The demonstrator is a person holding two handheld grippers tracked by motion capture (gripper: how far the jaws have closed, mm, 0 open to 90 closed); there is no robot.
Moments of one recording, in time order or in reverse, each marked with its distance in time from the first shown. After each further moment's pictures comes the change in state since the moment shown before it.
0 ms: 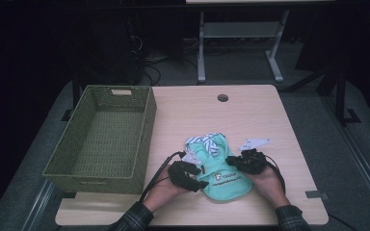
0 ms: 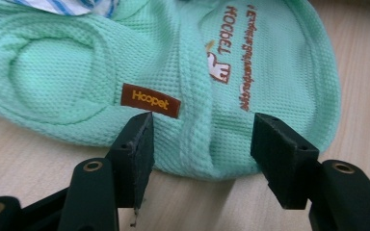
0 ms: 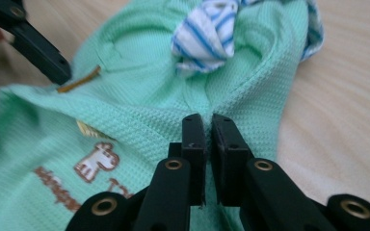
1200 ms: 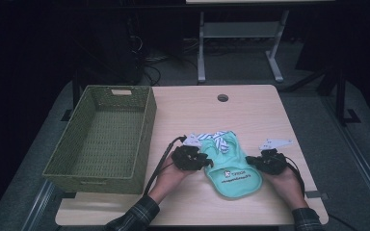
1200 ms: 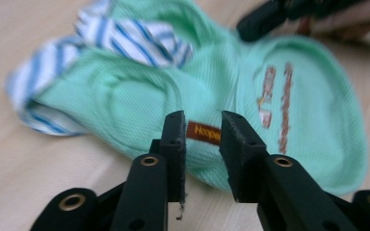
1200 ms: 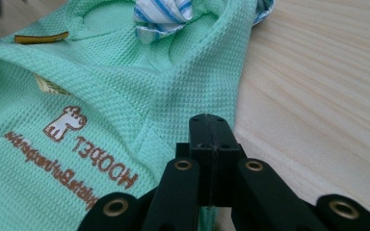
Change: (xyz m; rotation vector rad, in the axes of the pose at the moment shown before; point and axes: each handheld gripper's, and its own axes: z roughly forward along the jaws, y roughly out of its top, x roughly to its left) left arm 0.020 0.033 0.007 -0.101 0.065 -0.040; right arm -0.035 -0.029 -0.033 0.027 -0.095 0.069
